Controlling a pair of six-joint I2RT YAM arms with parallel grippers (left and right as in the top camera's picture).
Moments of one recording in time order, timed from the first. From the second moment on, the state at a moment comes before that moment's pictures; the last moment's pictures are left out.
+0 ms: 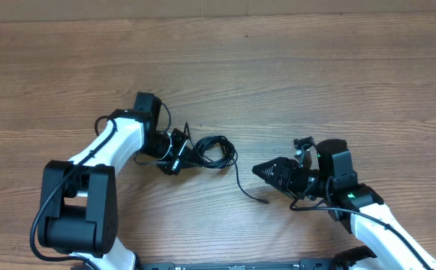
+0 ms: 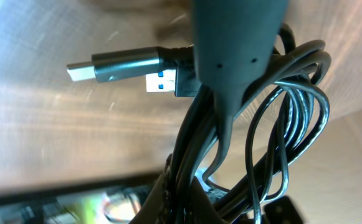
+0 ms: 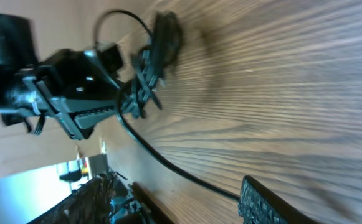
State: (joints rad) left arm -0.15 1.80 1.03 -0.84 0.81 -1.09; right arm 0.28 1.13 0.41 -0.08 -0.76 0.85
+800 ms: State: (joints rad) left arm -0.15 1.80 1.03 -0.89 1.03 -1.28; right arm 0.58 1.13 0.41 0.15 -0.36 0.86
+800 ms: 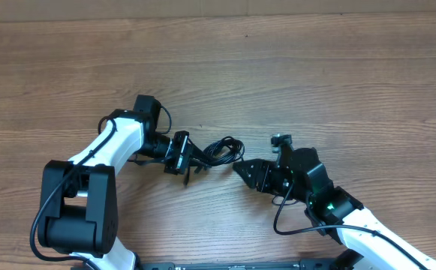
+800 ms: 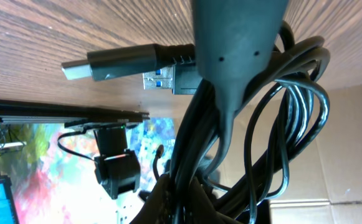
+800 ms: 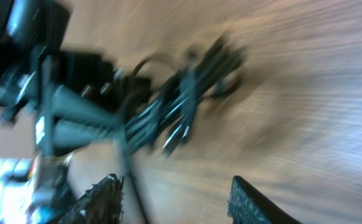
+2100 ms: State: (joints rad) left arm -0.18 1.80 1.03 -0.89 1.06 -1.25; right arm 0.58 1.26 0.41 0.25 -0.35 0.88
